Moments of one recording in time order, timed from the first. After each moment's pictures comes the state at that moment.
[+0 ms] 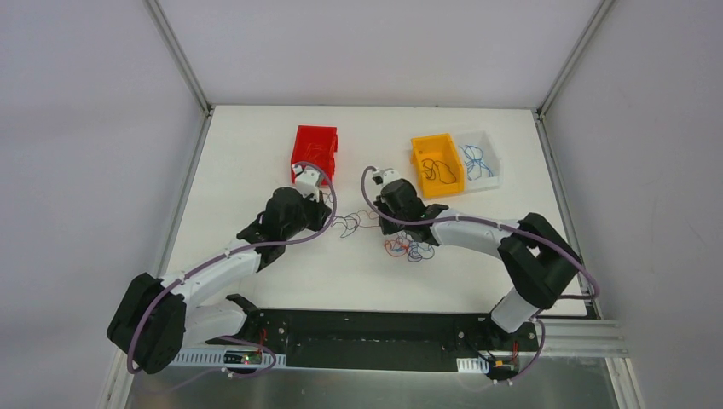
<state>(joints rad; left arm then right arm) -0.56 1.11 0.51 0.18 0.00 -0.24 0.82 1.65 0.91 -0.07 0.11 0.32</state>
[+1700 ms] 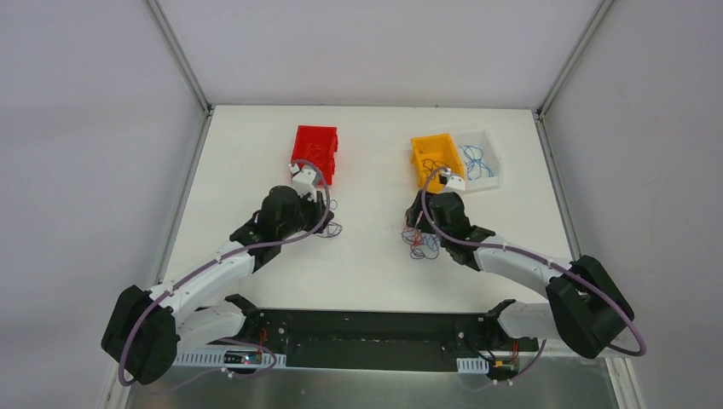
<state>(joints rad) -0.56 1.03 0.52 0.08 0.05 -0.30 0.66 1.28 0.54 0.13 0.32 0.64</state>
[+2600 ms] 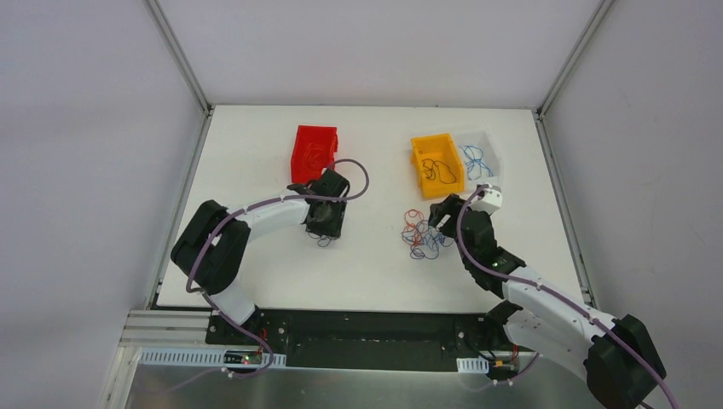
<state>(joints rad) -0.63 1.64 0.97 -0.49 -0.12 -0.40 0.64 0.89 0.37 0.13 0.51 0.67</state>
